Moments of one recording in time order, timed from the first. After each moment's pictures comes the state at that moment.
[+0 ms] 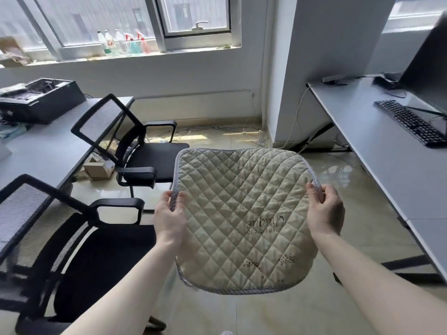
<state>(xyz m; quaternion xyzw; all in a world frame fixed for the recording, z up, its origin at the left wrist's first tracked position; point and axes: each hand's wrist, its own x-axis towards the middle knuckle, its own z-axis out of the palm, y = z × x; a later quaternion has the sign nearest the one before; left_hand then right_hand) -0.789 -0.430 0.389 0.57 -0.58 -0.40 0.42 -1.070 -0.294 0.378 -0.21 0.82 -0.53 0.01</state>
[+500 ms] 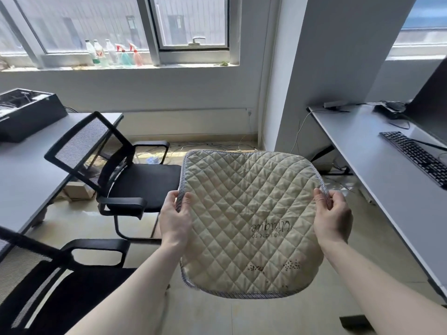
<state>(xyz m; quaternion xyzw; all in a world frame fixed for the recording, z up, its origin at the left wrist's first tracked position) -0.862 -0.606 0.404 0.53 -0.59 -0.42 0.44 -1.139 -0.453 0.402 -0.21 0.82 -0.53 -0.04</state>
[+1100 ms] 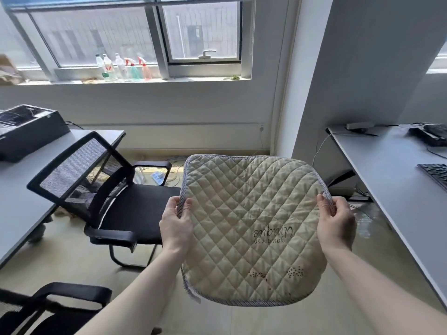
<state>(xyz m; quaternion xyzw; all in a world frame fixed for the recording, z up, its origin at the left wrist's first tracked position) -0.975 -0.755 0.397 0.56 -0.58 -0.37 0.47 -1.265 -0.614 0.398 -0.24 0.81 -0.54 -0.03</state>
